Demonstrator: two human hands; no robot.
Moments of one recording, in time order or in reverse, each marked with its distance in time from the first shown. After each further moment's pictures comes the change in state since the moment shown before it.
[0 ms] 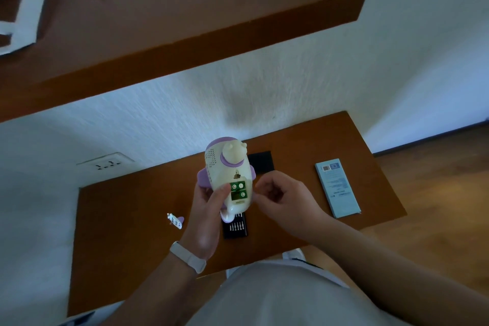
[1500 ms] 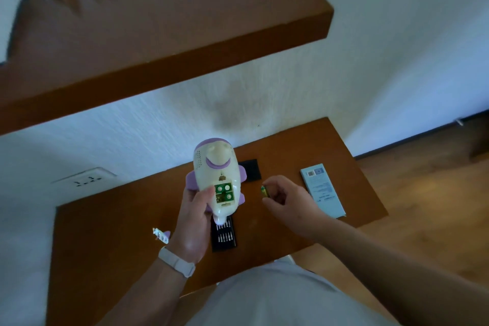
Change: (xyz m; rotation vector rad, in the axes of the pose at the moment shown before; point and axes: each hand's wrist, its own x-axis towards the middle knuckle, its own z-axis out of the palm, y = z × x) left_hand 0.010 0.012 0.008 -0.071 -0.156 0.023; right_hand 0.001 0.039 -0.023 -0.129 0.004 0.230
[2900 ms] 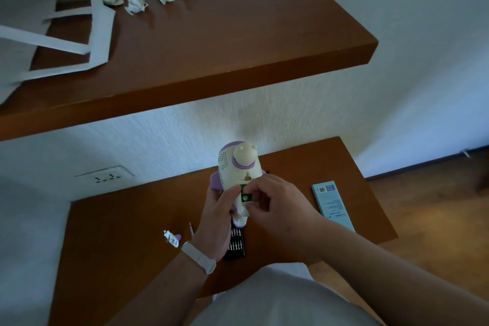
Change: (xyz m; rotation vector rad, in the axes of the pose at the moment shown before) left_hand 0.004 0.006 0.009 -0.074 0.059 -0.026; right_hand -0.014 -0.109 0.009 -0.246 0.066 -0.398
